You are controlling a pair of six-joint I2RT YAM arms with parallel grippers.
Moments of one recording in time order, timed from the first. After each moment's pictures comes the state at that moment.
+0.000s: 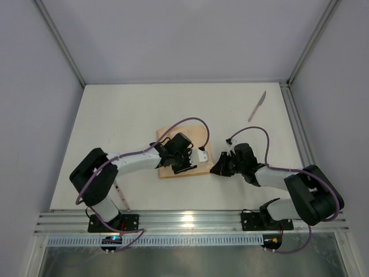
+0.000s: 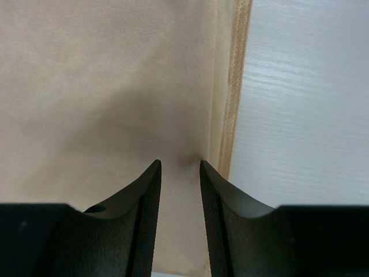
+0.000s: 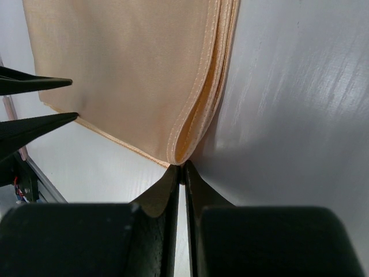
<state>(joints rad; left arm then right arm) -0.86 1.63 0.97 -0.34 0.18 0.52 0.44 1.35 0.32 0.31 -0.40 0.60</state>
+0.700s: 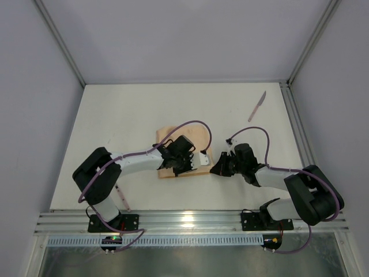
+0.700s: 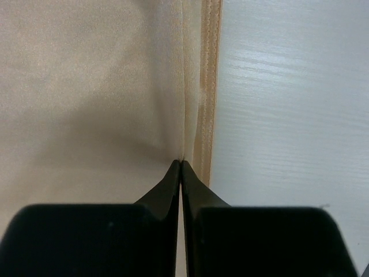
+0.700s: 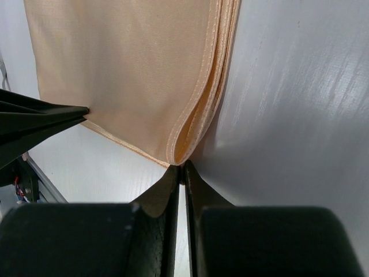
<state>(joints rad) -0.89 1.68 0.97 -0.35 0.21 0.52 0.44 1.35 0.32 0.32 -0.40 0.60</state>
